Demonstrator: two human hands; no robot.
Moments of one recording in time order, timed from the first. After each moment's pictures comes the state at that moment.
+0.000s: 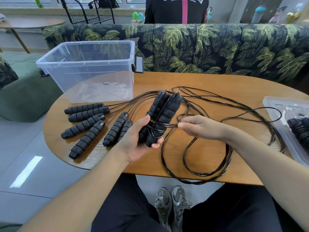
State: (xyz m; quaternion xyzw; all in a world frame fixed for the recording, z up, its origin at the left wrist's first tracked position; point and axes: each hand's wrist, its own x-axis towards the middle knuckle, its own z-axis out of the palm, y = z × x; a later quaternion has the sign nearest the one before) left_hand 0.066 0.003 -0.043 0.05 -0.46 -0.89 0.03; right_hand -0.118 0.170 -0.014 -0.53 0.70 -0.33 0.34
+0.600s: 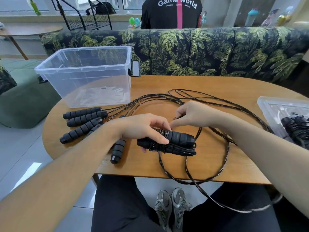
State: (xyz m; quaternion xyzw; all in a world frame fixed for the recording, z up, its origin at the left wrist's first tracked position) left_hand 0.044 -0.013 0.036 0.03 -0.84 -0.50 -0.22; right_hand -0.113 0.148 0.034 -0.50 0.81 -0.21 0.23
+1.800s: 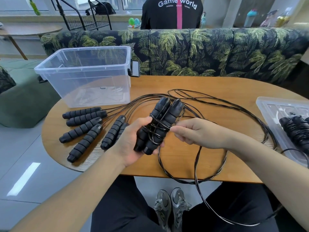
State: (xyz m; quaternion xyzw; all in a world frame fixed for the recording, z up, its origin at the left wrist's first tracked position) left_hand 0.076 0.020 -0.011 0.10 -0.51 -0.85 0.02; right_hand -0.072 0.189 0.028 -0.56 0.72 -0.29 0.27
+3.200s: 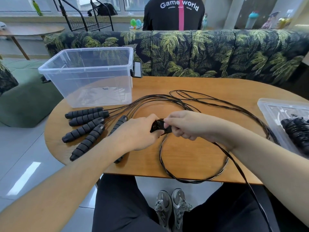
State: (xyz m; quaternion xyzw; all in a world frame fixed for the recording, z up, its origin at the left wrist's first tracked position) left_hand 0.059 0.006 0.018 0.16 -0.98 -0.15 -0.03; right_hand -0.058 0.154 0.051 -0.38 0.80 -0.29 0.37
